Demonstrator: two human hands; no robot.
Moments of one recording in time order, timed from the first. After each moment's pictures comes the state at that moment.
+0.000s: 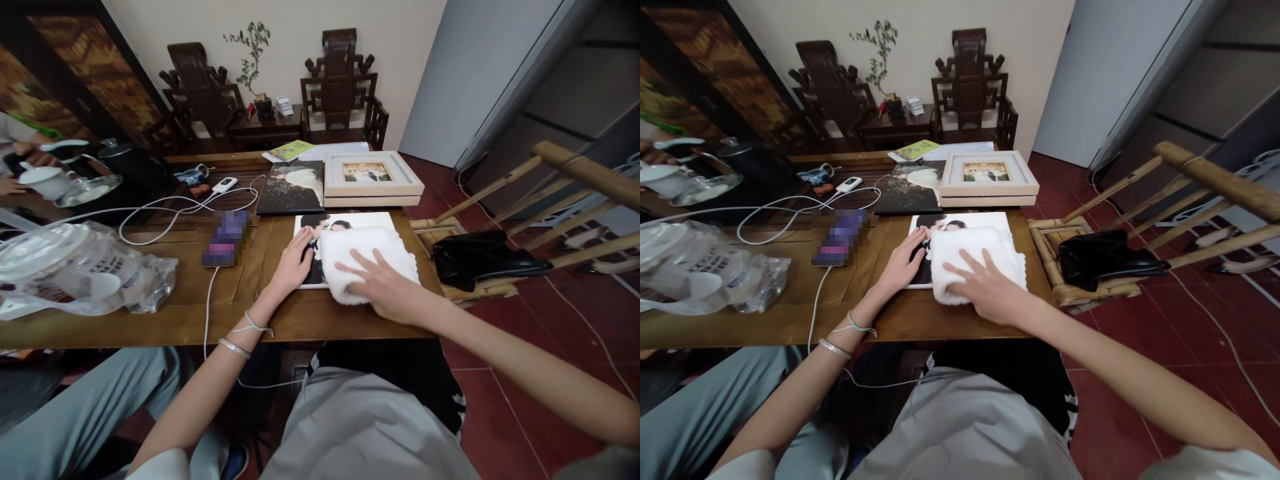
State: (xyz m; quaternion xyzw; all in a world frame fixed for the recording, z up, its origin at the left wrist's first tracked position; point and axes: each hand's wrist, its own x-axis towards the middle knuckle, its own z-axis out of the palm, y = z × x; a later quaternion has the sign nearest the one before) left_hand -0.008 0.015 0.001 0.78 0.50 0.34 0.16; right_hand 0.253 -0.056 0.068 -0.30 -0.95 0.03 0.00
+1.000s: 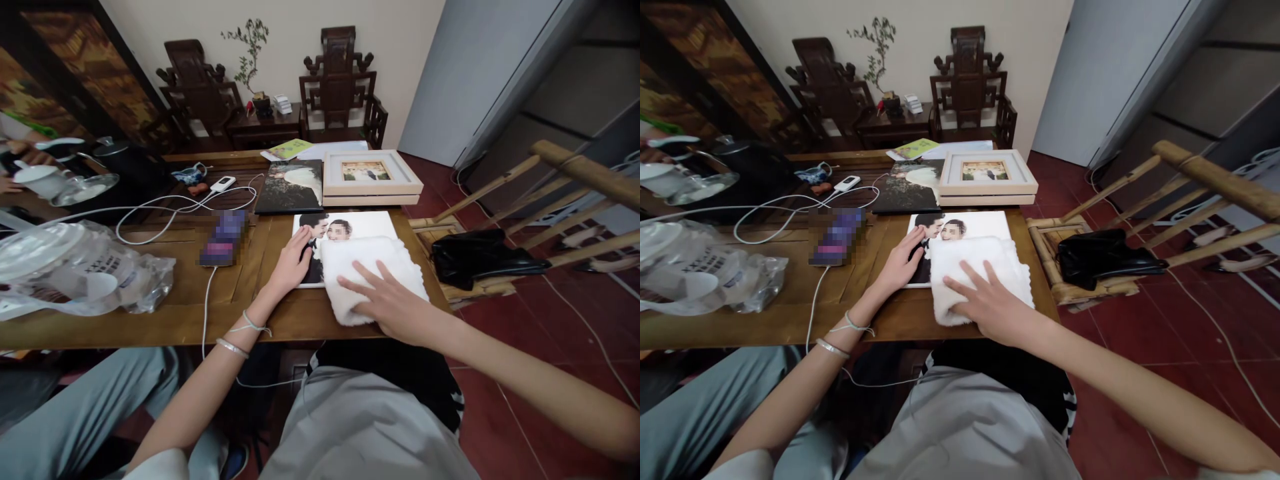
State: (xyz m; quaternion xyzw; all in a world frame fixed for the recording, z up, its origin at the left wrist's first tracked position) left_hand -0.009 0.016 0.001 0.78 0.50 0.33 0.17; right_hand 0.259 -0.084 0.070 -0.29 -0.96 0.04 0.00
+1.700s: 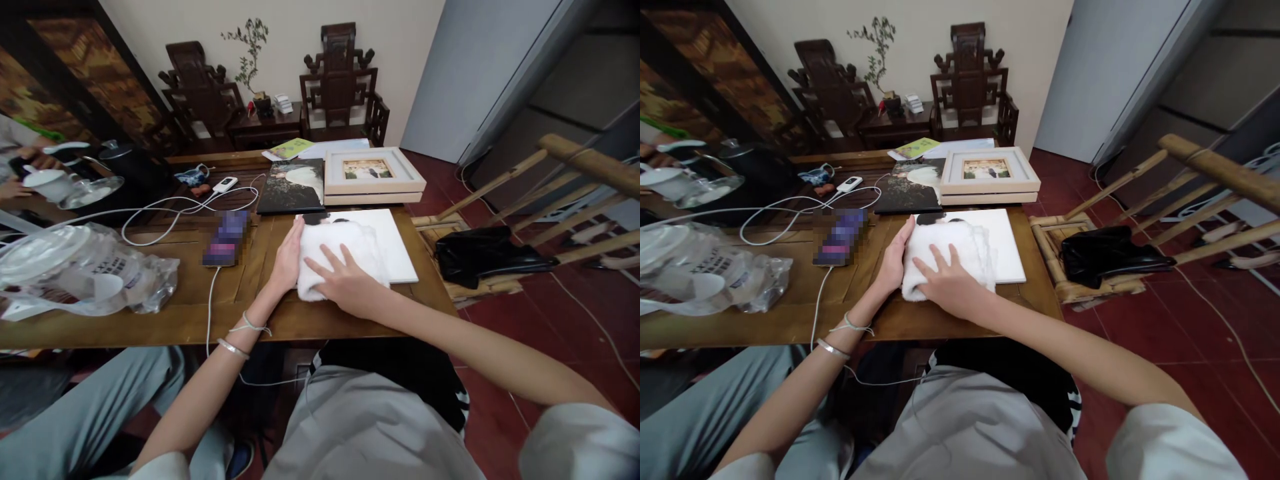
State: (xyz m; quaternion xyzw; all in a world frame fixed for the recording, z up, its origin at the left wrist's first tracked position) left_hand -0.009 0.008 0.009 0.71 0.46 0.48 0.24; right_hand 0.184 -0.052 0.062 -0.28 -0.95 -0.10 0.02
